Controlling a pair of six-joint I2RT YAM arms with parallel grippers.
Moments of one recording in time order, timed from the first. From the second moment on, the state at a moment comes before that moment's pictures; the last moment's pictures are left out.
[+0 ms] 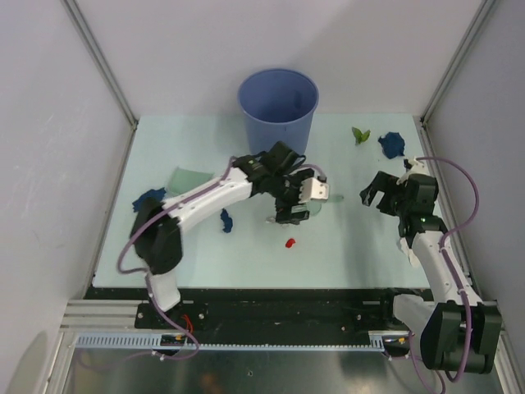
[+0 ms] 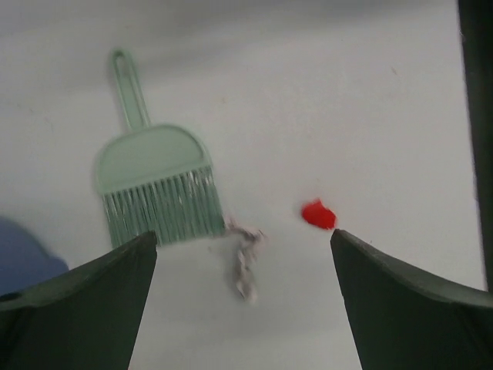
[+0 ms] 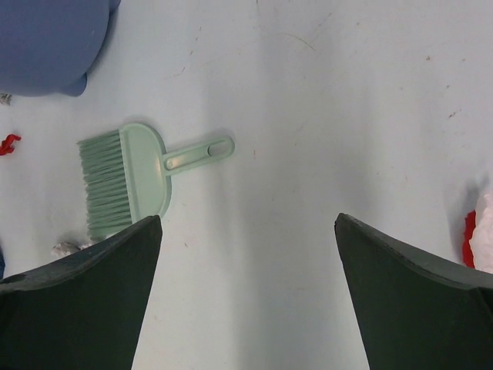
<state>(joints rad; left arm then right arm) -0.81 1.75 1.53 -0.74 0.48 0.80 -0.07 1.01 0.65 -0.20 -0.19 0.33</state>
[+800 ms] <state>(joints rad) -0.88 2.54 2.35 -0.72 0.32 0.60 -0.10 1.06 0.61 -0.13 -0.24 0.34</state>
